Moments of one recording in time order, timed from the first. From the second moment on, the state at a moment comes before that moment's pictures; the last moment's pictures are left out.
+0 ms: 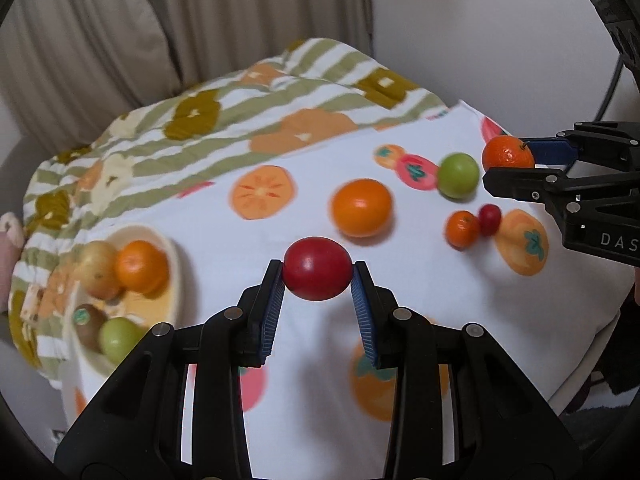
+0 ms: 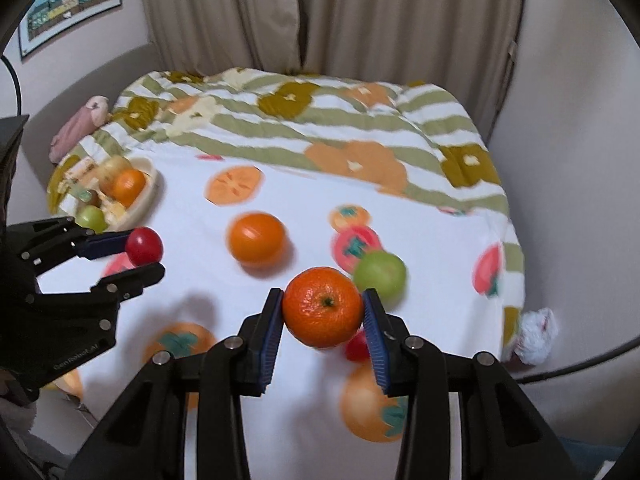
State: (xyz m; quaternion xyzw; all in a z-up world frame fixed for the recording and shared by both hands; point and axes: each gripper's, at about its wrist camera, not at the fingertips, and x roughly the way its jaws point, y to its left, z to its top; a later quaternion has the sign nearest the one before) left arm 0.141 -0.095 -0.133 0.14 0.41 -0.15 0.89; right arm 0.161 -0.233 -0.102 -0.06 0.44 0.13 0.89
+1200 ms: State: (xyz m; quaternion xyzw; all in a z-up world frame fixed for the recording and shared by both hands) left arm 0.230 0.108 -0.164 0.16 0.45 -0.17 0.86; right arm 0.211 0.010 -0.113 -0.01 0.47 0.16 0.87
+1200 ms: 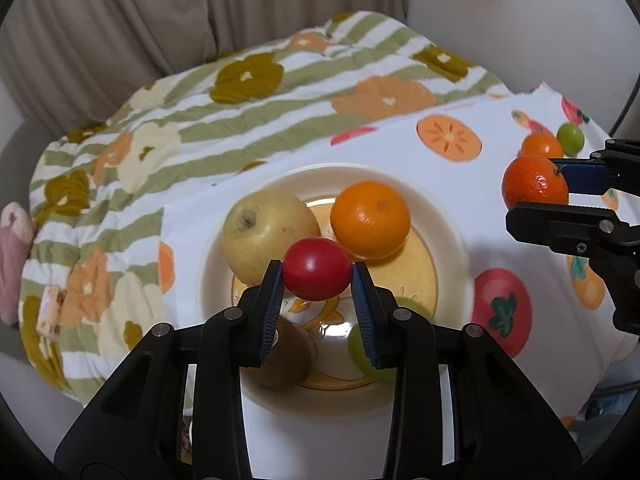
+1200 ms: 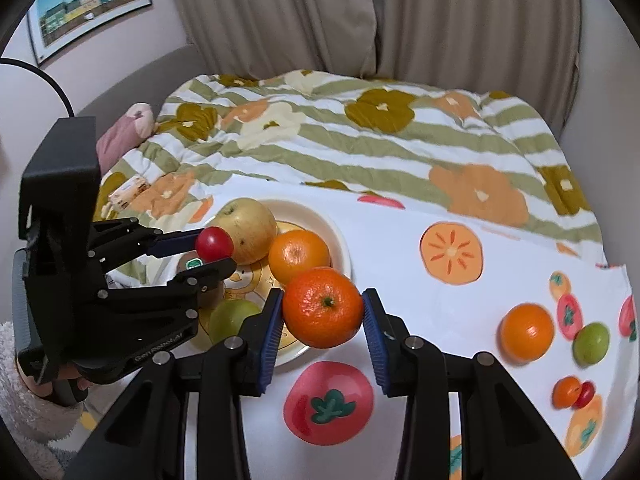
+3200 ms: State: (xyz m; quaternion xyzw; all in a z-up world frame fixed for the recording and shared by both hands) left arm 0.198 0.178 -0.156 0.11 0.46 -0.12 0.87; right arm 0.221 0.029 -0.153 0.06 0.49 0.19 0.85
